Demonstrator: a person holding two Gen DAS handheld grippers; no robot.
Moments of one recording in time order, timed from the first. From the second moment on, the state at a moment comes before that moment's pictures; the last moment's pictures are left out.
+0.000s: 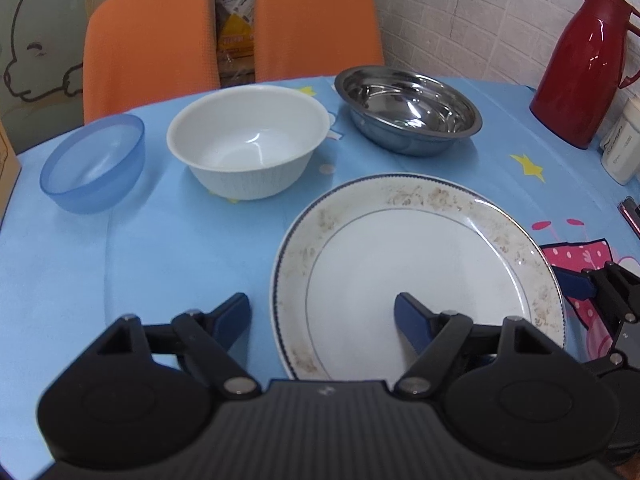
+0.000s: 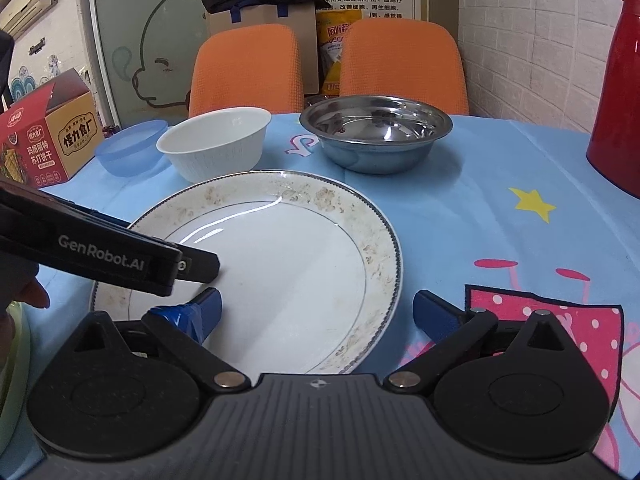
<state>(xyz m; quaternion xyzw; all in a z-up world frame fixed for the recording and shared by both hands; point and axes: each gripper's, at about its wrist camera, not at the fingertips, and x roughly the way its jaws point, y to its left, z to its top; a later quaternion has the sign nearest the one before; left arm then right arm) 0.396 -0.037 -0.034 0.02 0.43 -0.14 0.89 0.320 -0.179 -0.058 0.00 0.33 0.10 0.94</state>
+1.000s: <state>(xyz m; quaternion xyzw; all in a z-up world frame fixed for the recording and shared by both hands) 0.340 -0.003 0.004 0.00 0.41 -0.13 0.91 0.283 -0.136 -0.028 0.01 0.31 0.11 0.94</state>
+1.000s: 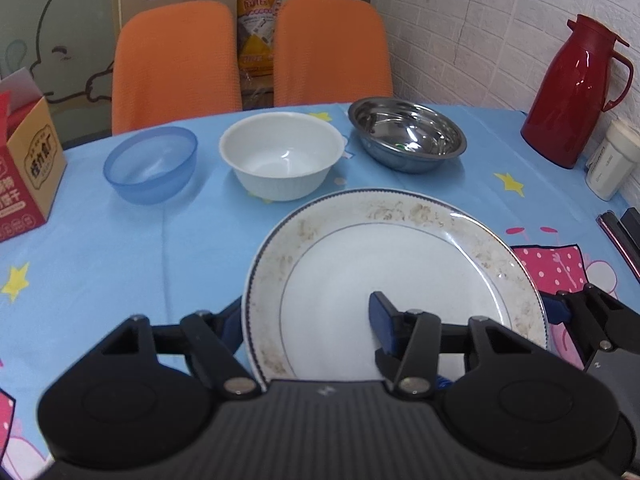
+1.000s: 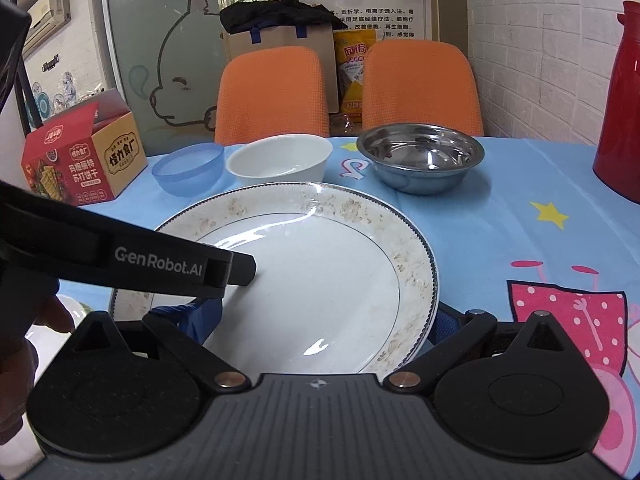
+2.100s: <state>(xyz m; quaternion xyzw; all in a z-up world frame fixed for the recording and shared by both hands) 0.198 0.147 -0.008 -0.05 0.39 -0.04 0.92 0.171 0.008 -0.032 -0.05 0.31 0.20 0.93</state>
